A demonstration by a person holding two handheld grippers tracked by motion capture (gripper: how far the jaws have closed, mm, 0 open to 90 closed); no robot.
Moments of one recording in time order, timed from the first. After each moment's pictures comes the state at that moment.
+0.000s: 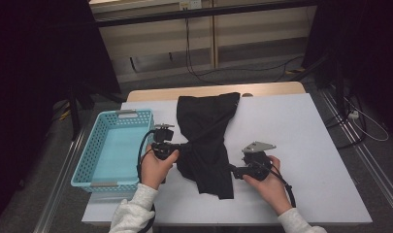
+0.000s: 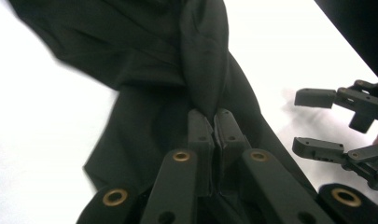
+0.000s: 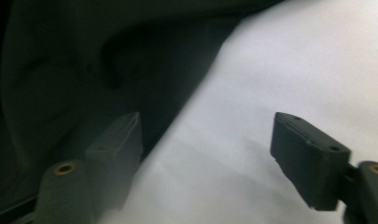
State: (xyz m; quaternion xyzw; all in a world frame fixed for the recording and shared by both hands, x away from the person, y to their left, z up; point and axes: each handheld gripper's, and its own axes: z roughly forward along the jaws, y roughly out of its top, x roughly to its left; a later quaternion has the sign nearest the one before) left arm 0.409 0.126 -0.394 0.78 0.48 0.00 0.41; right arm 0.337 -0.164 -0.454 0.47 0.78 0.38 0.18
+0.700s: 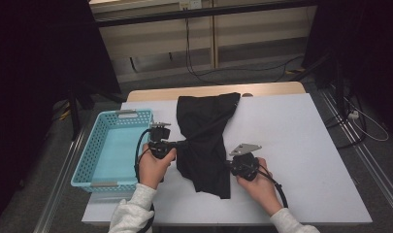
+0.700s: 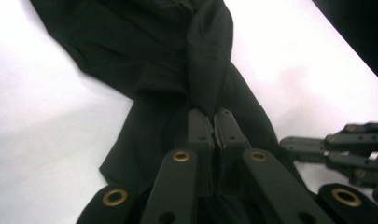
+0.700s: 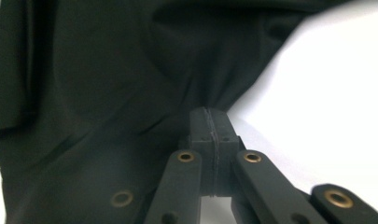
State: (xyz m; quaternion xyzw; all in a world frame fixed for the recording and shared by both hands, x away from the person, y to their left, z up) left arm 0.408 0.128 -0.389 0.77 0.48 0.01 0.42; right arm 0.339 -0.141 -0.454 0.43 0.81 0.37 0.16
